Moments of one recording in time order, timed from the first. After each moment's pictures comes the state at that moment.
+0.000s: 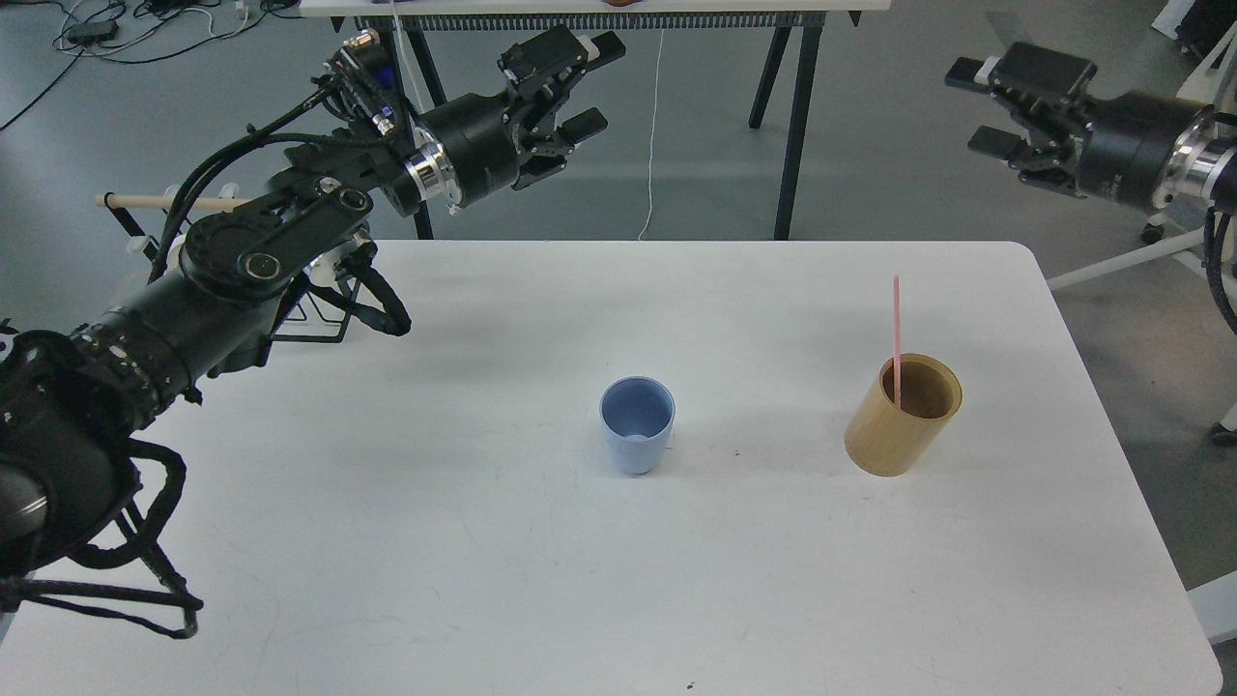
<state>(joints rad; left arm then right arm) -1.13 0.16 -0.38 -0.56 0.63 -0.45 -0.49 1.09 -0.84 0.35 1.04 -0.96 0.49 0.35</state>
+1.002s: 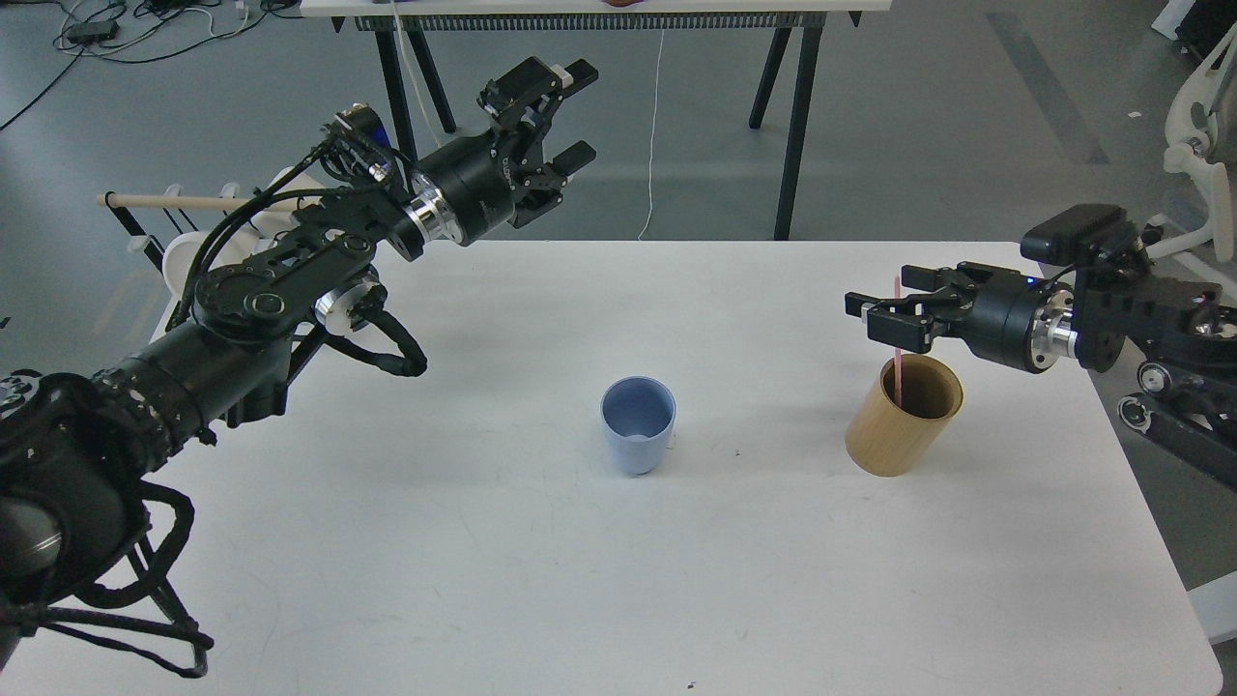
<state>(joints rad) -1.04 0.15 -0.38 -0.58 0.56 -0.41 -0.49 0.86 -0.75 0.29 1.13 -1.72 0.06 0.34</state>
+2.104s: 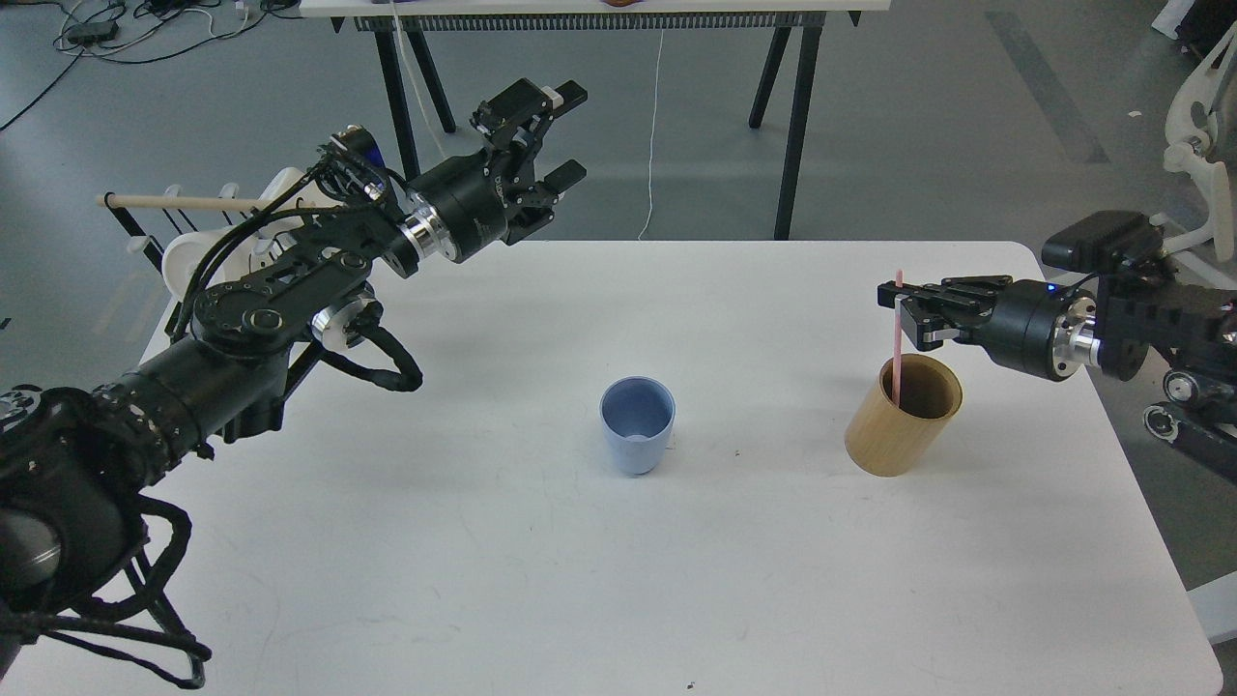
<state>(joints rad) -1.01 0.15 -0.38 -0.58 0.56 -0.40 -0.49 0.85 -0.84 0.31 1.21 -1.72 0.07 0.34</state>
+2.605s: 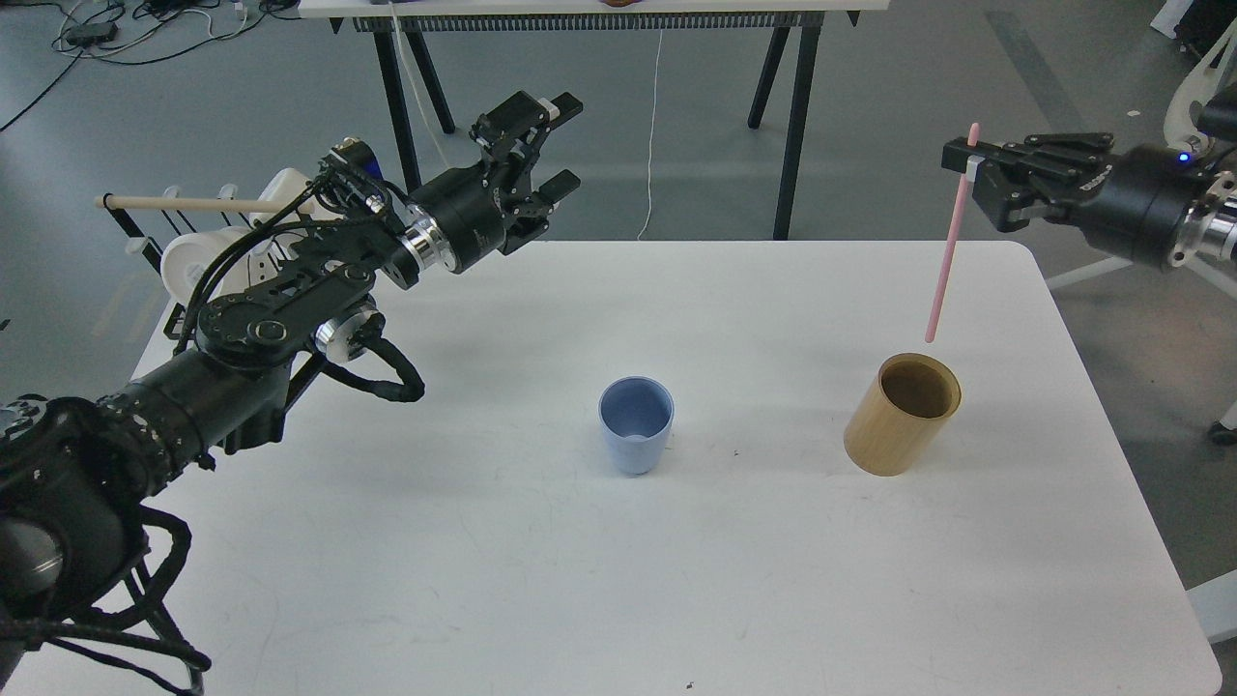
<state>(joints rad) -0.97 0.16 -0.37 -0.58 0.56 -0.36 -0.49 1.00 -1.04 0.45 1.44 -1.64 0.05 0.36</state>
